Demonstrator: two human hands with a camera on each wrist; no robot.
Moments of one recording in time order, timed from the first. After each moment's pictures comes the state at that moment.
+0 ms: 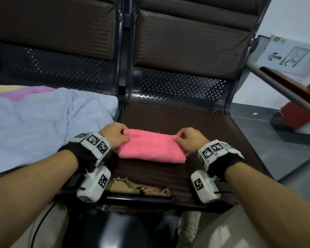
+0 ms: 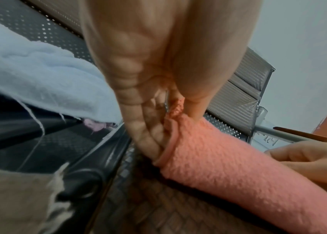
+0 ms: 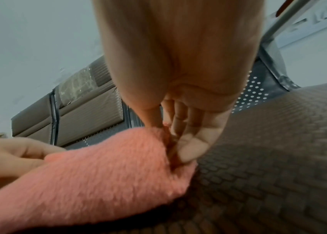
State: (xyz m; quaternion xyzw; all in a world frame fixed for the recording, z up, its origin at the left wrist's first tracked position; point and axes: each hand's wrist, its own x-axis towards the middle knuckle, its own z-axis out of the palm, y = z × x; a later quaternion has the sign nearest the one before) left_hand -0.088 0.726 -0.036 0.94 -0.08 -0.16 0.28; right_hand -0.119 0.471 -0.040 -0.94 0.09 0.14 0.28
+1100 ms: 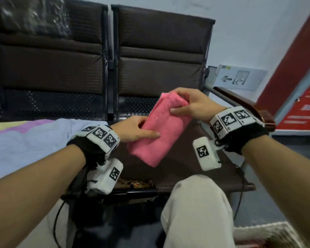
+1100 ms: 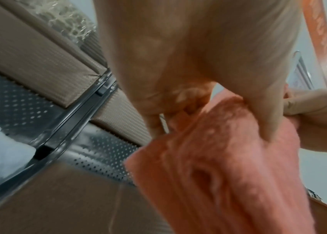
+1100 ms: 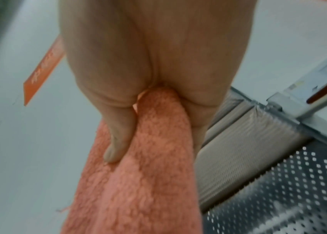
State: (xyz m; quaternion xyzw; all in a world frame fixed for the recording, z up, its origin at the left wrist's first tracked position) left_hand -0.176 0.674 0.093 0.83 -0.30 -0.17 0.44; right_hand -0.221 0.466 0.159 -0.87 -0.13 -0.03 0.47
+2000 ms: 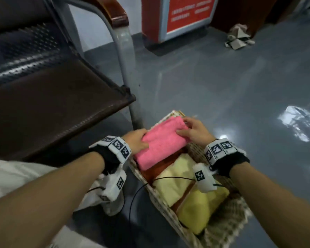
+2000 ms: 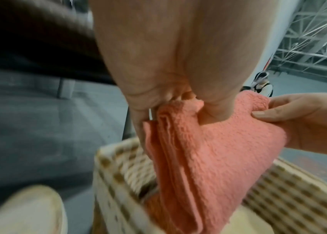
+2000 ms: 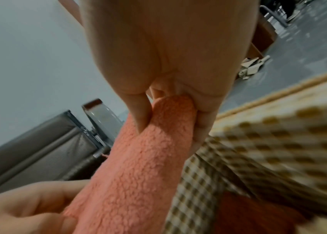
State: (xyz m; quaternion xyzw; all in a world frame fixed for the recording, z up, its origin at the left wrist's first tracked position) left_hand -0.385 0.381 -0.107 0.80 -0.50 -0.33 0.09; right_hand -0.553 0.229 -0.120 -0.73 0.38 -0.12 0.55
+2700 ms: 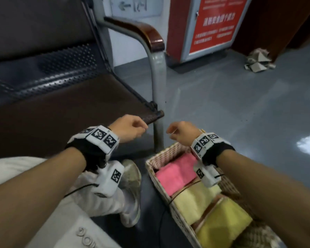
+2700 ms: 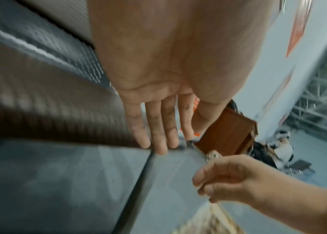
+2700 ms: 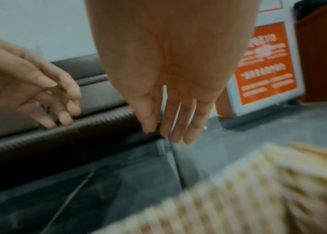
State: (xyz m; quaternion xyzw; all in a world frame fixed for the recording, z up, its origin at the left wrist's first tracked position) left_hand -0.311 0.434 -0.028 0.81 -0.40 -0.29 0.30; right_hand -0.447 0.260 -0.076 -0.93 0.26 0.05 0.26
